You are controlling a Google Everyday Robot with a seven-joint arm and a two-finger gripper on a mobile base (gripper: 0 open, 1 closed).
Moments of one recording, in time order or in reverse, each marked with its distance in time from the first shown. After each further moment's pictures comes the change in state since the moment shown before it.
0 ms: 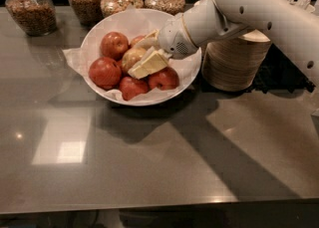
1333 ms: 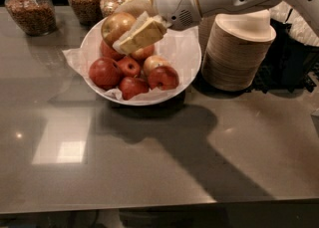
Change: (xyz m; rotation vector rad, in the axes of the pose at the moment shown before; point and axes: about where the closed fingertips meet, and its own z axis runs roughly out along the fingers) arm -0.108 0.026 -0.056 0.051 -0.201 -0.194
